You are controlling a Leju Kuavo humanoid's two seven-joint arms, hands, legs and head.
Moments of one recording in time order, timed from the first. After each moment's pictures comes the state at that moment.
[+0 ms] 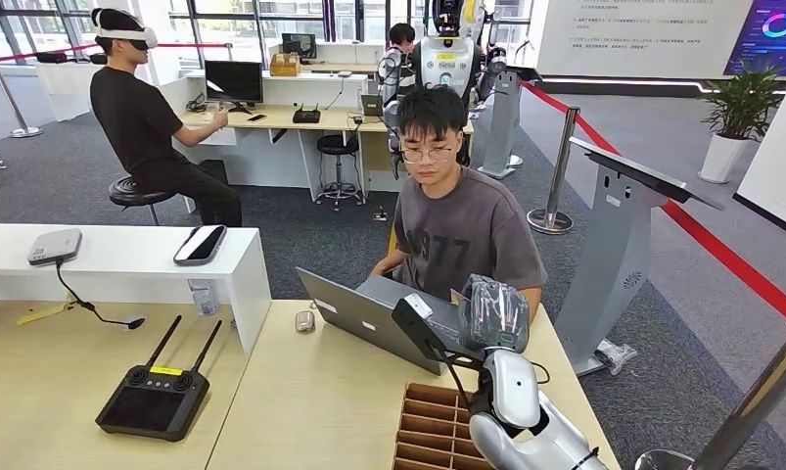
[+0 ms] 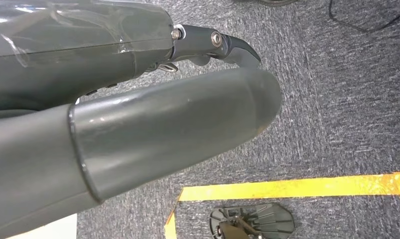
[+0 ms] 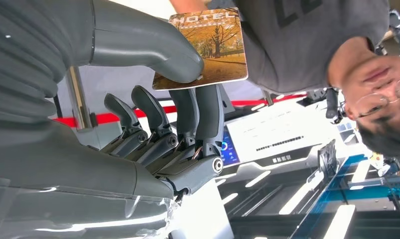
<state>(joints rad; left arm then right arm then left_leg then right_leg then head) -0.21 0.05 -1.02 -0.23 0.73 0.38 -0.22 -0.93 -0.08 0.74 -0.98 0.96 -0.40 0.34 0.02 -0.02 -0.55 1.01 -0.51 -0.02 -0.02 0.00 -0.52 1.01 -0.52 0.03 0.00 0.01</state>
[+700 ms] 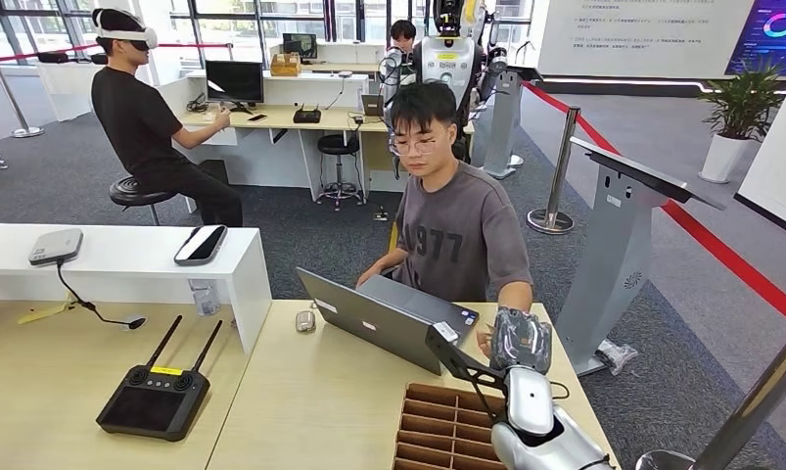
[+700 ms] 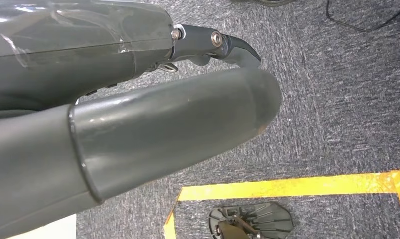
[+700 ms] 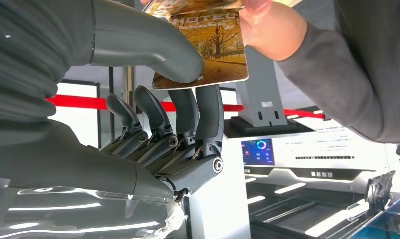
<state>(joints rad) -0.22 0.04 -1.02 -0.23 0.73 0.37 -0.21 -0.94 -0.09 0.74 -0.70 1.00 -0.39 0.34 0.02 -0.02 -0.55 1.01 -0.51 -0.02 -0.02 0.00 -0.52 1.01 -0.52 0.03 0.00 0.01</state>
